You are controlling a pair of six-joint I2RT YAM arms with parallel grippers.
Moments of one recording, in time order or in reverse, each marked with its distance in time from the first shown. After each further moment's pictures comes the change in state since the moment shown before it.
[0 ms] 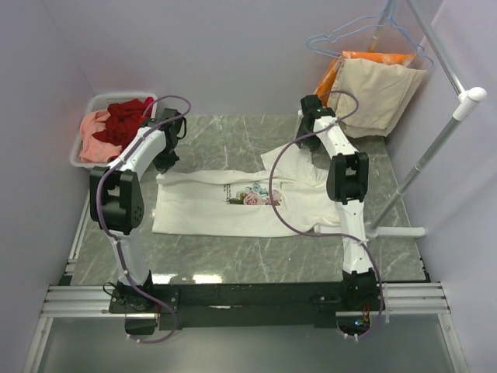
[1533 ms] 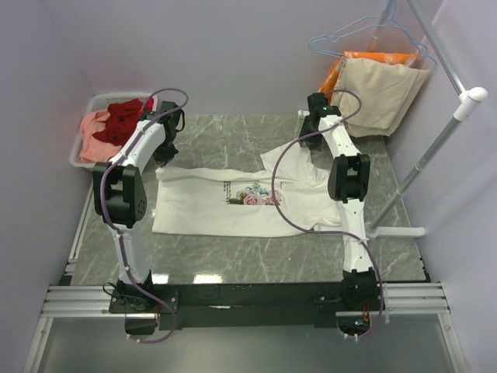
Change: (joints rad) left arm 0.026 0.089 0.147 -0.050 0.008 0.005; right arm -0.041 0.077 0.134 -0.044 -0.137 -0.050
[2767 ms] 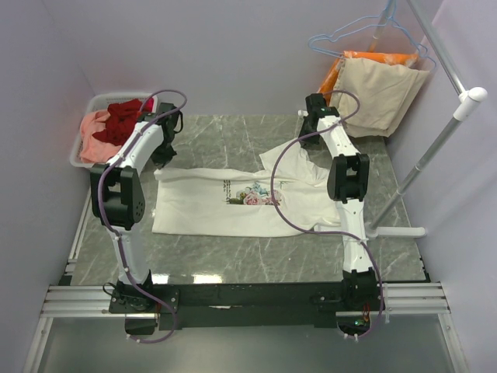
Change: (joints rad) left arm 0.007 -0.025 -0.037 0.005 -0.001 0.011; right arm 0.011 -0.001 -0.018 0.029 -0.021 0.019
